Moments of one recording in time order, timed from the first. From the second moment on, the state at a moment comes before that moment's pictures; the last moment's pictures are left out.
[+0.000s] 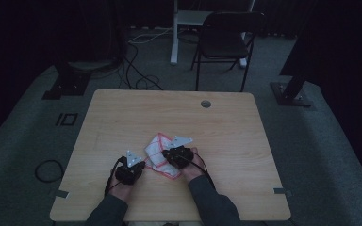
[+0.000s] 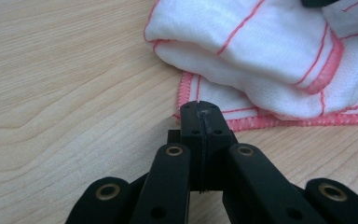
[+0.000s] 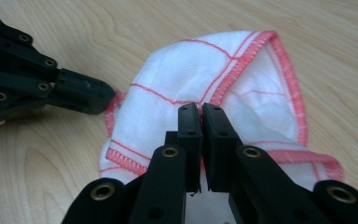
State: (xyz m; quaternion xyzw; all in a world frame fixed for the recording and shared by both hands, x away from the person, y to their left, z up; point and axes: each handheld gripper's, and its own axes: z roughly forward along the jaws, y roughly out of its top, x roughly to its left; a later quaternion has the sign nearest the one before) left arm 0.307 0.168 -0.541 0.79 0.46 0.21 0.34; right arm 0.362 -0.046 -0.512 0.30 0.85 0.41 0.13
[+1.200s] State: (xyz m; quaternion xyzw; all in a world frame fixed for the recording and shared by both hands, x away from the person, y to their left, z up) left arm 0.309 0.177 -0.541 0.78 0.49 0.20 0.34; right arm 0.381 -0.121 -0.502 0.37 0.82 0.40 0.18
